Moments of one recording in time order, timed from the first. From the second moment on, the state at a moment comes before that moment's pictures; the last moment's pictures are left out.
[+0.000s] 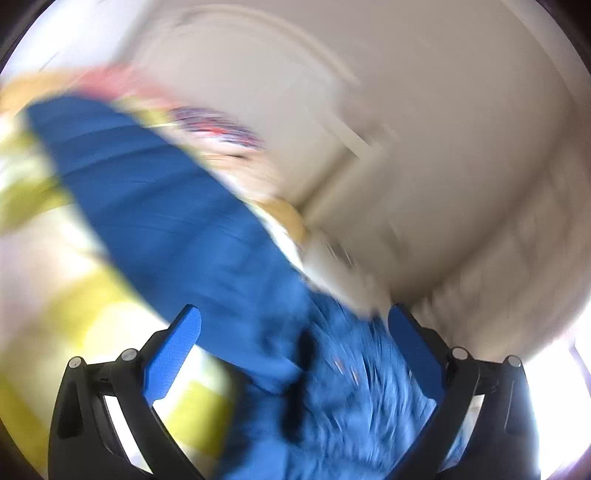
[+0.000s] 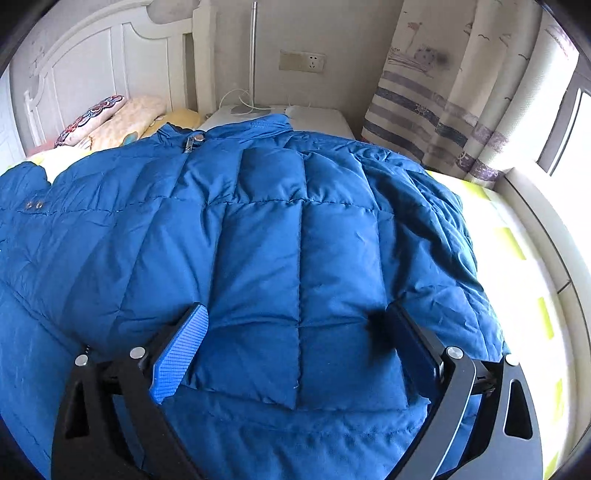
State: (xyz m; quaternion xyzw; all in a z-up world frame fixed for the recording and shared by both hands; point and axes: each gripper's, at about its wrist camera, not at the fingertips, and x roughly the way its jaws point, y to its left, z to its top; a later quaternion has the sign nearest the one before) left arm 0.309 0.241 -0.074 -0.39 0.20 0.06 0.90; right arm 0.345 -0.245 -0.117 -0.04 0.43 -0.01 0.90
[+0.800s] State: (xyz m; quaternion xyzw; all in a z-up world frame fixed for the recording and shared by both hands) left arm 0.317 0.253 0.002 -0.25 0.16 0.01 0.96; right arm 0.346 -0.246 -0.118 -0.03 0.43 0.00 0.90
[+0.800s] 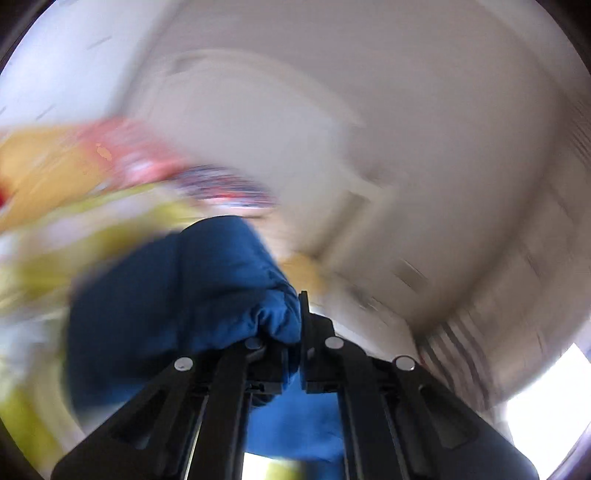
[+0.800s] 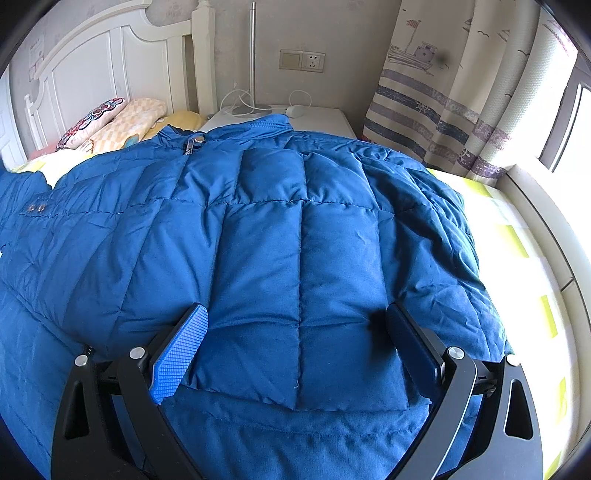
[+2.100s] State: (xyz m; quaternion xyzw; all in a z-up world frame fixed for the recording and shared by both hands) left arm 0.321 0.162 -0.142 -0.23 0.35 0.11 0.90; right arm 0.343 -0.241 -0.119 -0.03 0.43 0.00 0.90
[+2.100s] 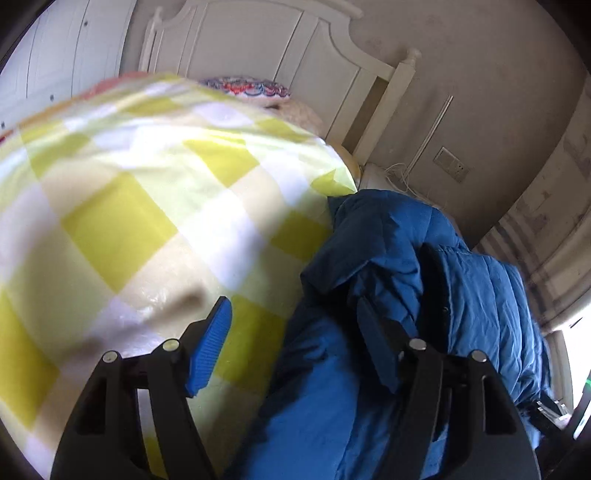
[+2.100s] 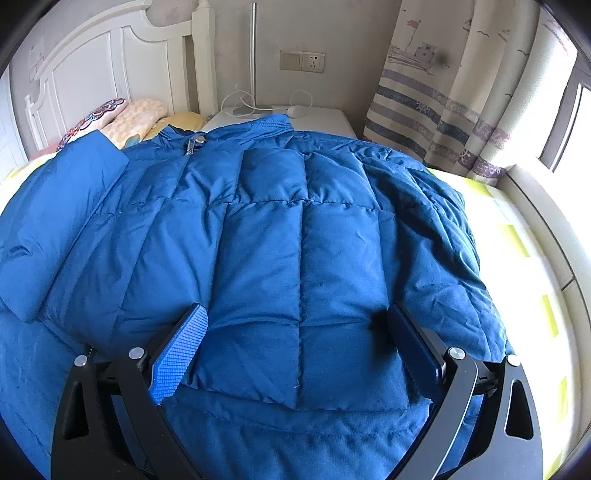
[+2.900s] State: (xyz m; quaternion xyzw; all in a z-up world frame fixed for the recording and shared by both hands) left arm 0.276 0.171 -0.094 -0.22 0.16 0.17 0.95; right arm 0.267 0.026 -0.109 -0.42 0.22 0.19 0.86
